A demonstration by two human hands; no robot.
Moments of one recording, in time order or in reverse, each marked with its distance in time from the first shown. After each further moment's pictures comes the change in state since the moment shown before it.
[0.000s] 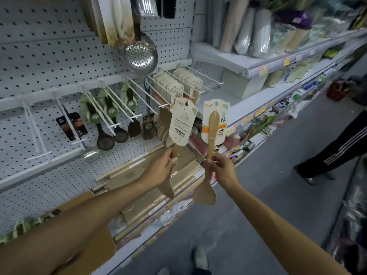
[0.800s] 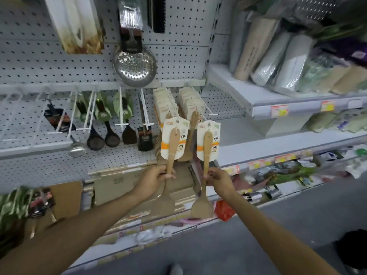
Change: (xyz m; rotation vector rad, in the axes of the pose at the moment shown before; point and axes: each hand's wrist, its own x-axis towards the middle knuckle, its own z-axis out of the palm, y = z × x) left_hand 0.133 0.033 0.104 -0.230 0.321 -0.300; right_hand 0.215 0.074 -0.114 0.030 -0.514 -0.041
